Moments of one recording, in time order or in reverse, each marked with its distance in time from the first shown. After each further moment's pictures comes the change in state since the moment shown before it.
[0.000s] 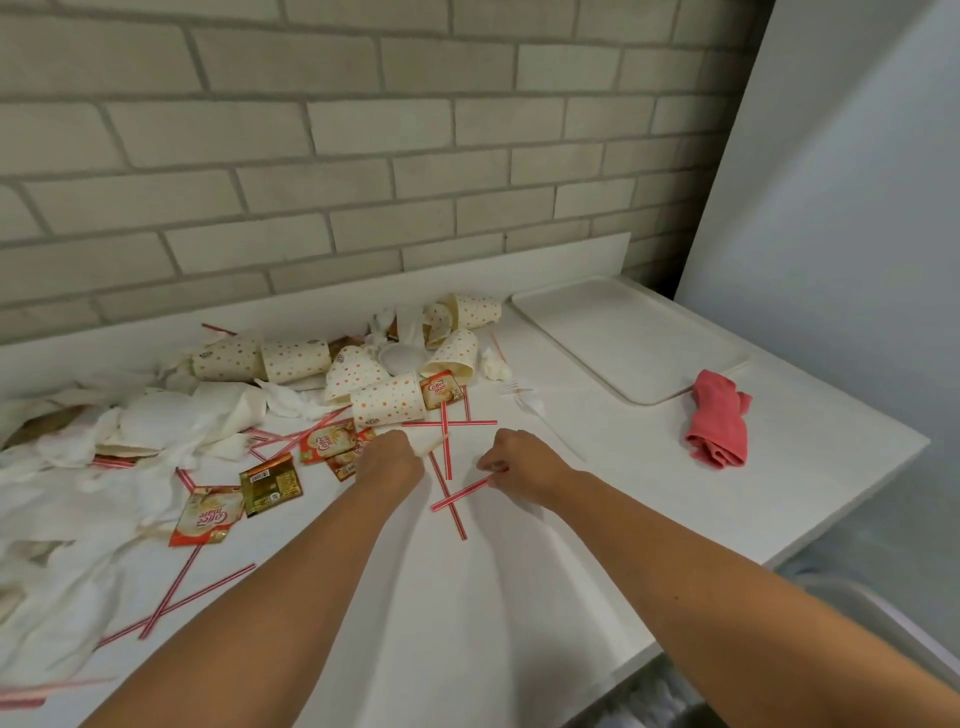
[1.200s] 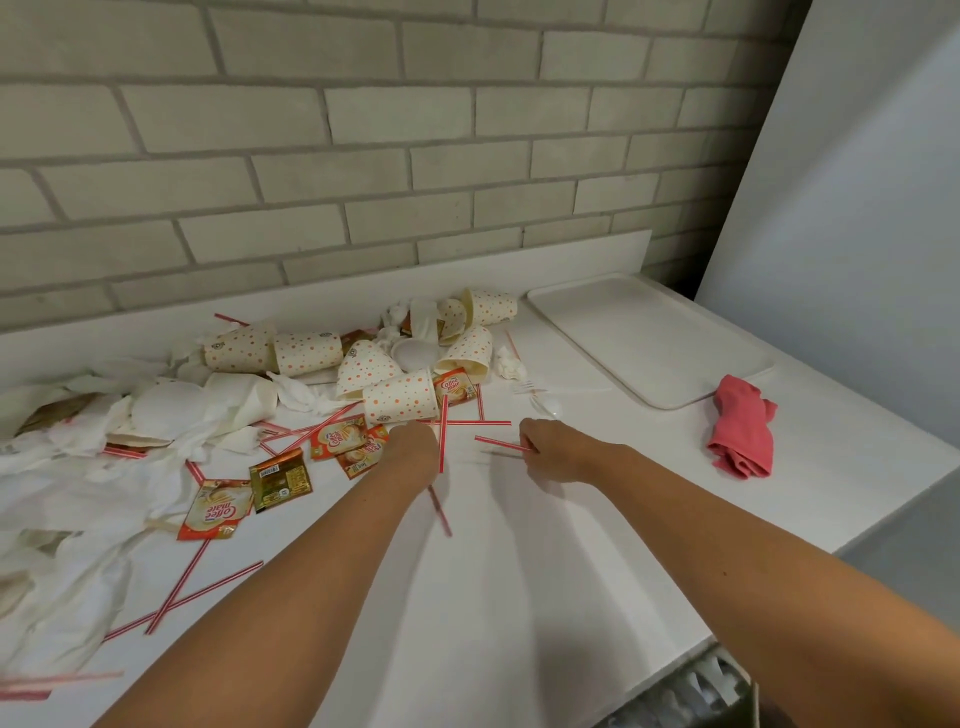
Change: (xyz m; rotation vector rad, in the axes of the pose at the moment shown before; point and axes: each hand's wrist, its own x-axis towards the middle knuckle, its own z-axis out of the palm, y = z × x) left_hand 0.003 0.021 -0.009 0.260 -0.109 0.056; right_hand 0.010 0.012 -0.032 -0.065 -0.138 0.102
